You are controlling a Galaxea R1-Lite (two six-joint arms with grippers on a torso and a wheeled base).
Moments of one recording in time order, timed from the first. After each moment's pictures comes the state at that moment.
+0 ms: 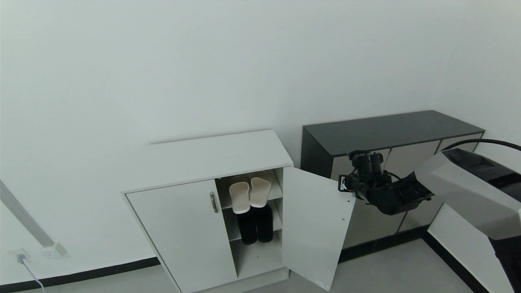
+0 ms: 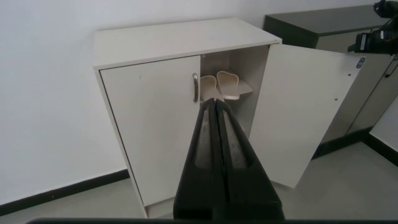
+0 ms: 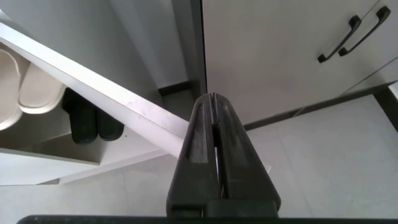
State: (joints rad) left arm 0.00 0.00 0.00 0.00 -0.06 0.00; right arm 0.31 2.42 -1.42 -0.58 -0.26 0.22
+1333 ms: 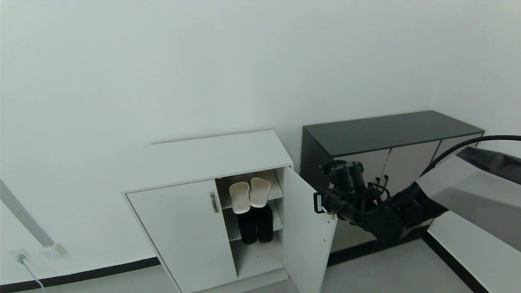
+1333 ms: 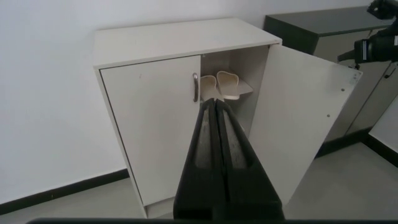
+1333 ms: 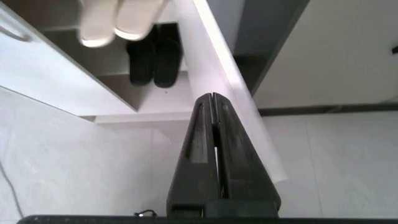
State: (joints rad) left arm 0.00 0.00 0.00 0.00 -0.06 0.00; right arm 0.56 2.21 -1.13 -0.60 -0.26 0.22
